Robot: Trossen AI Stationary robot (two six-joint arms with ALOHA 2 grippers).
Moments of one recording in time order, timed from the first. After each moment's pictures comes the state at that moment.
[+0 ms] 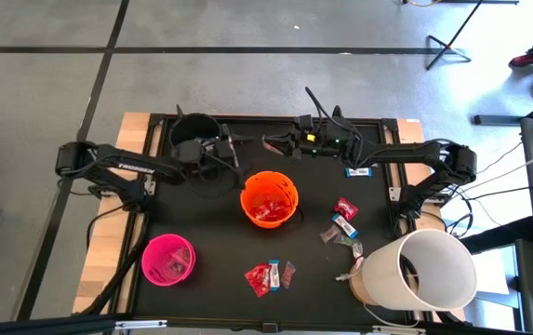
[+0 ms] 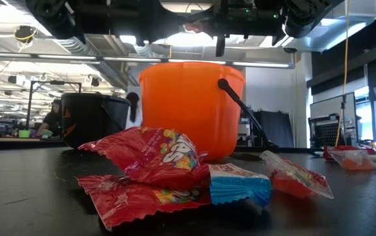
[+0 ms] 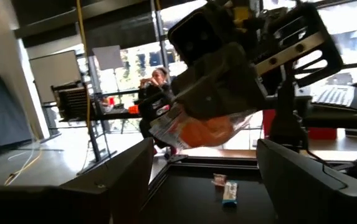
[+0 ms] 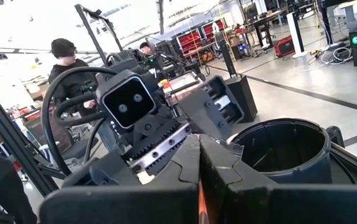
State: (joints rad) left arm 0.17 1.36 0.62 0.89 -0.18 0.16; right arm -0.29 1.53 0.95 0.69 -0.26 0.41
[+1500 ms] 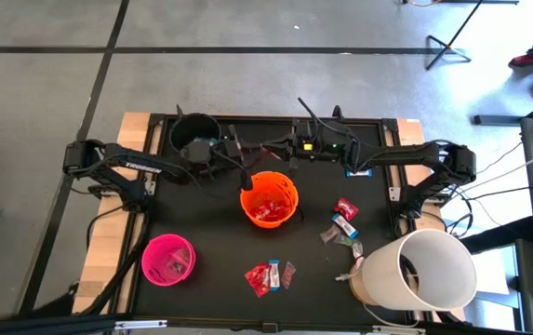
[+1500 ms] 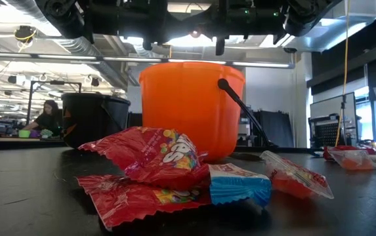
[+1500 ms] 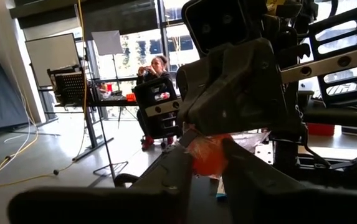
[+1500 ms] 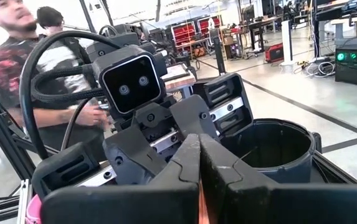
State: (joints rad) left arm 0.15 1.43 0.69 0.85 -0.20 0.11; right arm -0.25 1.53 0.95 0.64 -0.20 0.25
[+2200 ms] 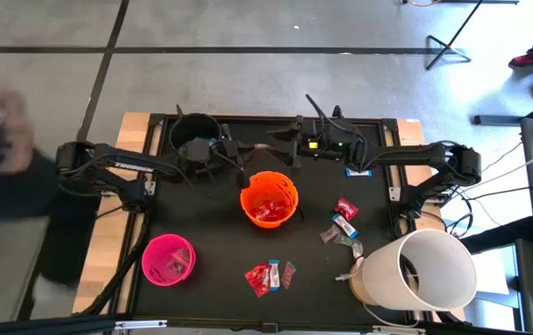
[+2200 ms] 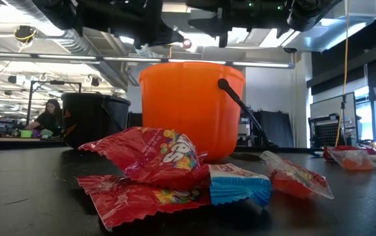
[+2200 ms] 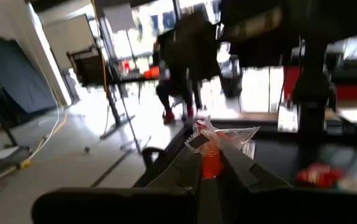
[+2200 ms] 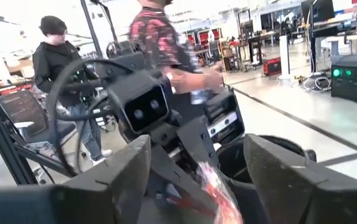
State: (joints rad) left arm 0.15 1.33 0.69 0.62 -0.30 0.17; right arm -0.25 1.48 0.95 0.65 -0.19 0.23
